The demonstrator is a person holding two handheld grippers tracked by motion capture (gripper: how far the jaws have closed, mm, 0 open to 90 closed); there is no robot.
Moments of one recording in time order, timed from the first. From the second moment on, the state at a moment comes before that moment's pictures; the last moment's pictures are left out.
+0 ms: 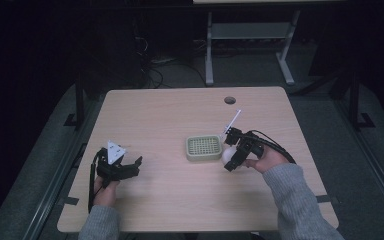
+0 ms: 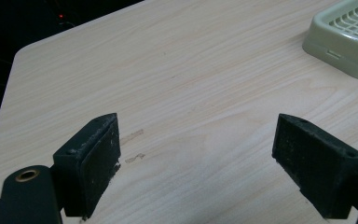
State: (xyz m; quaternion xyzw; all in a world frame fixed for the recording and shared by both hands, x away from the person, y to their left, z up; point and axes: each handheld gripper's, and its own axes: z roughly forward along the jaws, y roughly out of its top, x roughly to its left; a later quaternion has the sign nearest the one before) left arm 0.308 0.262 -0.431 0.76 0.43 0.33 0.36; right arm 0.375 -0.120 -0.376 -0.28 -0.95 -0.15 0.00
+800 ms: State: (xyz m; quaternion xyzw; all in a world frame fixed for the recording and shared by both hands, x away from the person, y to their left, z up) left arm 0.308 0.260 -0.430 0.76 0.43 0.33 0.36; right arm 0.407 -0.079 -0.358 -0.25 -0.96 -0.13 0.00
